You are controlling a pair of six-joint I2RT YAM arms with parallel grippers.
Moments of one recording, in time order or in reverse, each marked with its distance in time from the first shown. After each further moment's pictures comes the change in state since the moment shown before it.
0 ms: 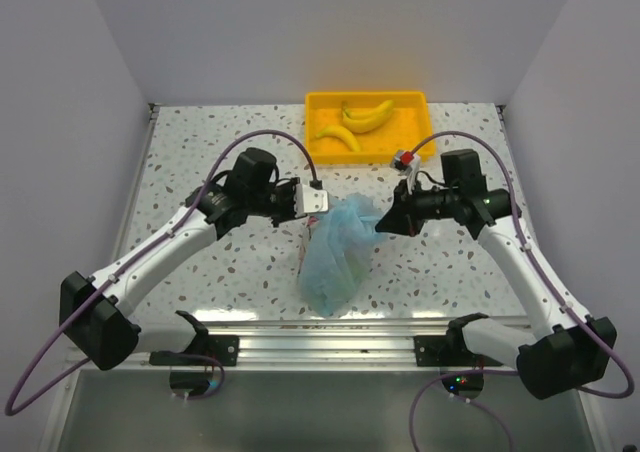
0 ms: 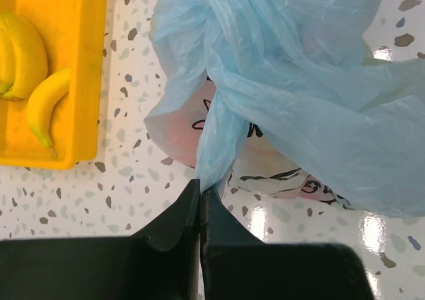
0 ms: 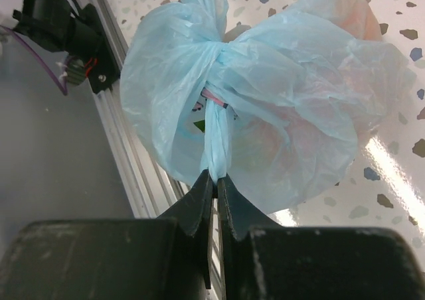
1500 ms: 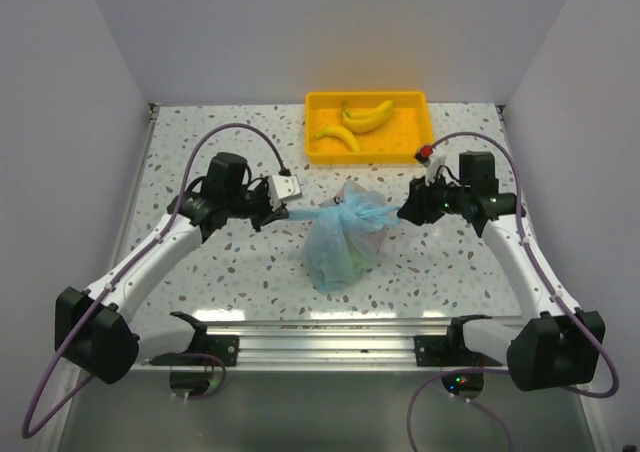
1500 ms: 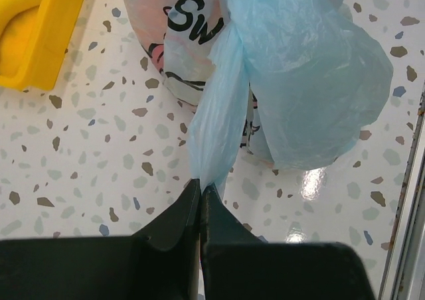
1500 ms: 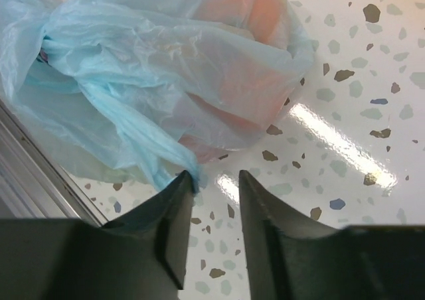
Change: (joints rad) left arm 0.198 -0.071 -0.145 0.049 0.112 -0.160; right arm -0.182 0.028 -0.088 0.132 0.215 -0.016
